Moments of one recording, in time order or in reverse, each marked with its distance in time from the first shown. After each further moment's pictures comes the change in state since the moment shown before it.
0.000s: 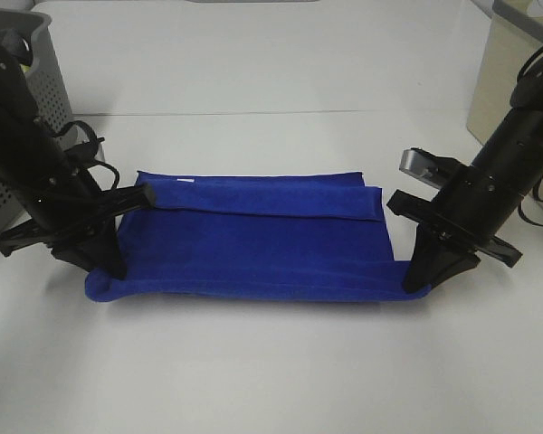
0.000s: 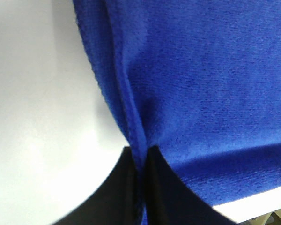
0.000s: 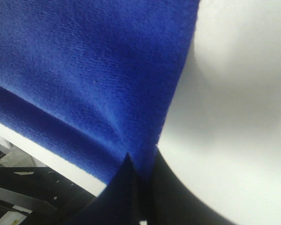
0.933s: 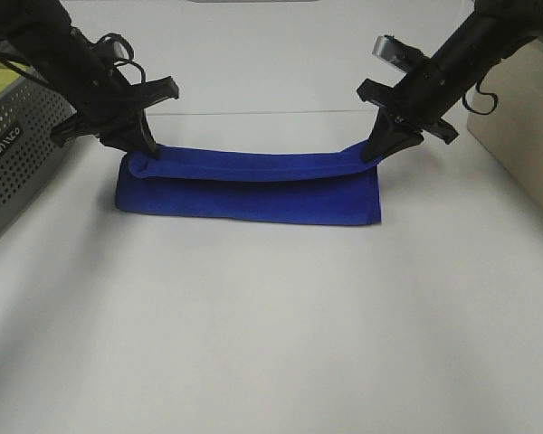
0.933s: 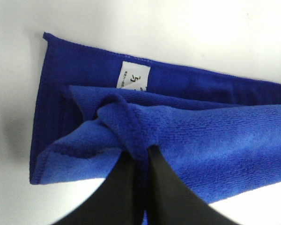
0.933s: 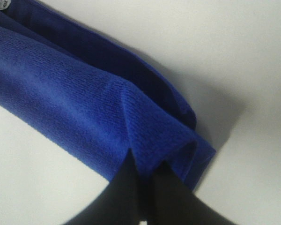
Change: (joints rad) left arm 0.032 0.269 -0.632 0.058 0.021 -0.095; right arm 0.000 0.321 -0.796 0.034 0.134 0.011
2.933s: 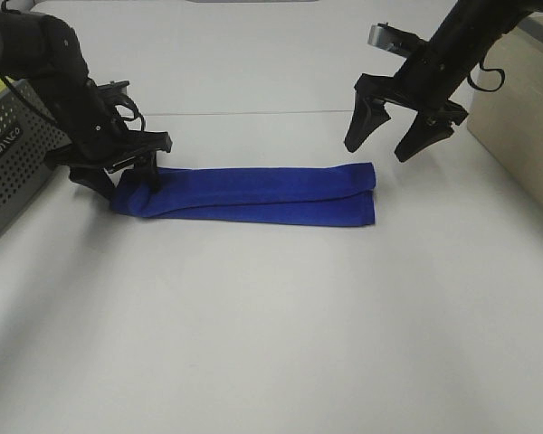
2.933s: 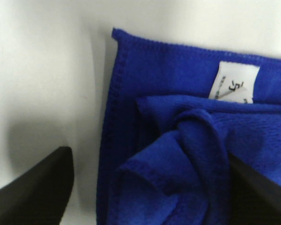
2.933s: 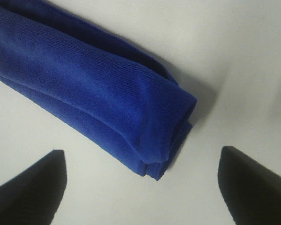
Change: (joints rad) left arm 0.000 0.118 -0.016 0.180 -0.045 0.031; right arm 0.044 -0.062 -0.008 -0.150 0.007 0.068
